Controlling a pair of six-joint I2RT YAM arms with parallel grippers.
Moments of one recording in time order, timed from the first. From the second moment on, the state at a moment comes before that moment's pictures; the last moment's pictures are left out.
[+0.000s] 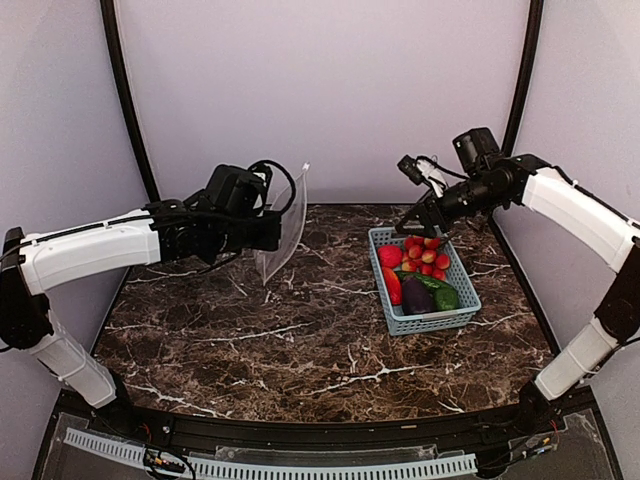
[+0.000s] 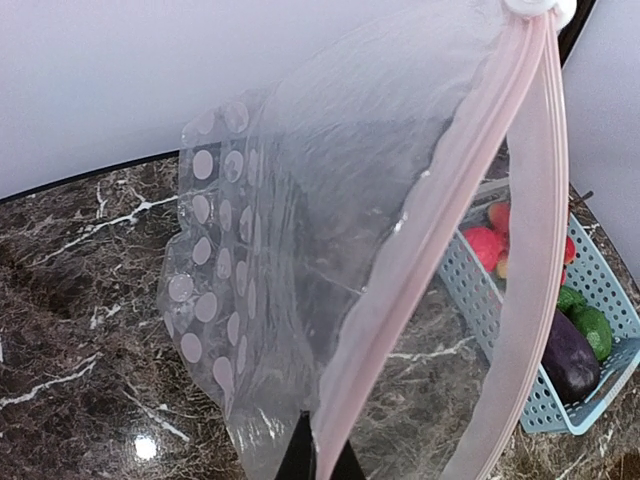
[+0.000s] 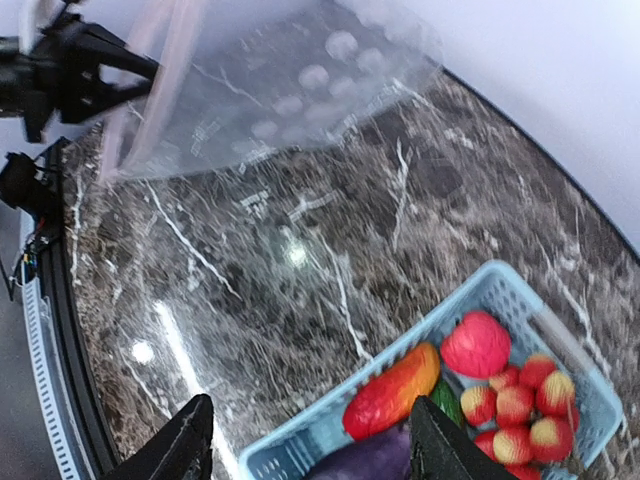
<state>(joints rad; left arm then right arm) -0.87 1.51 1.30 -0.39 -0.44 -0.42 0.46 1.52 1.52 -0.80 -0.56 -0.31</state>
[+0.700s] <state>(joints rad) -0.87 1.60 1.30 -0.33 -0.25 -0.40 0.35 1.78 1.32 -0.94 -0.50 -0.30</state>
